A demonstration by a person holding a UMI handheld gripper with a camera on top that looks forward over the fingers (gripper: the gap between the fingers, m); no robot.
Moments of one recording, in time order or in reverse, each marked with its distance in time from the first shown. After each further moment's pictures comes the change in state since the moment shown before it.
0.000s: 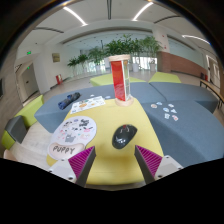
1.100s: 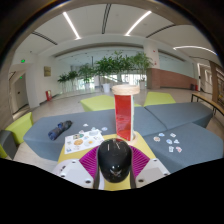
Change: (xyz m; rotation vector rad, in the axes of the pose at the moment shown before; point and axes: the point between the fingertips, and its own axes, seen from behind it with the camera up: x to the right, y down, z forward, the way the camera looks) arm -0.032 -0.153 0.075 0.205 0.138 0.013
